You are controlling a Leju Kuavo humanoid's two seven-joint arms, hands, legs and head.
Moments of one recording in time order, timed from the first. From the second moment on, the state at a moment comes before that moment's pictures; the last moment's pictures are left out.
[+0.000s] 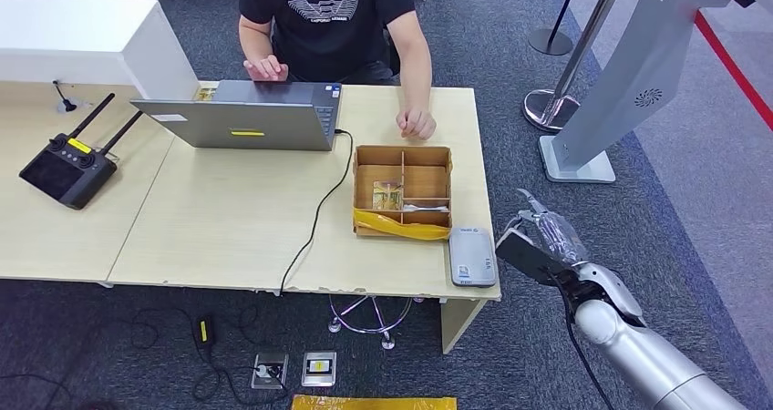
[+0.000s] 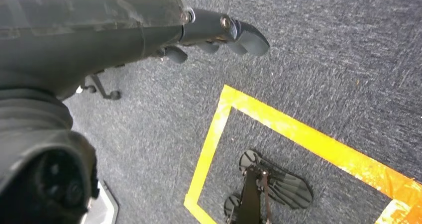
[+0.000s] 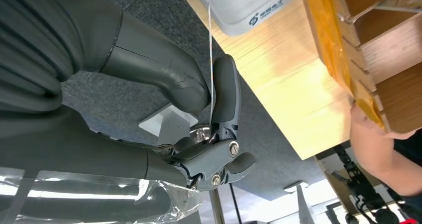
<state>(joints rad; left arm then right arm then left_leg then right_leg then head) -0.12 0.26 -0.70 -0.18 0.96 0.12 0.09 -0.41 -0.55 0.67 -1.11 0.37 -0.18 -0.16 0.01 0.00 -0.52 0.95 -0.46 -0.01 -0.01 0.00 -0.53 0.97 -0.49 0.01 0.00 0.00</state>
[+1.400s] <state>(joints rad) -0.13 0.27 -0.76 -0.18 0.95 0.10 0.08 -0.43 -0.48 0.69 -1.16 0.47 -0.09 -0.13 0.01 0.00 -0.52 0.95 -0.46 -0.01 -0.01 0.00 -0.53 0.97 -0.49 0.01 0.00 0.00</state>
